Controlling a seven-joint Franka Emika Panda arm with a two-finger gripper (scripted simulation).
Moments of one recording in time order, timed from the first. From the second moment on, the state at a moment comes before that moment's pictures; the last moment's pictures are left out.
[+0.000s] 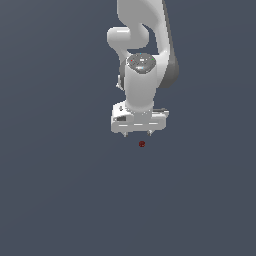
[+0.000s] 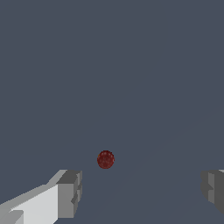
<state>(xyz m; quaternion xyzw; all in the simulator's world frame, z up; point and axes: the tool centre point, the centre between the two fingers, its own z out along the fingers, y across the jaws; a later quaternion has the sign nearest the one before) -0.007 0.040 0.178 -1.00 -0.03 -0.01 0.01</state>
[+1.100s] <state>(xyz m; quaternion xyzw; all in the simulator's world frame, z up) -0.016 0.014 0.152 -1.00 -0.04 0.01 0.01</state>
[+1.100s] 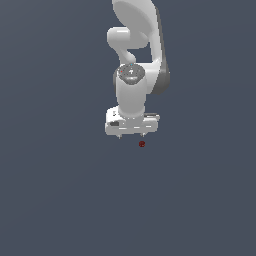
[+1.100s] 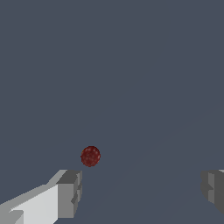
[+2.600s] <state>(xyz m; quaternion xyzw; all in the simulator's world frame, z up) -0.057 0.073 0.063 -0.96 -0.30 0.00 0.00</state>
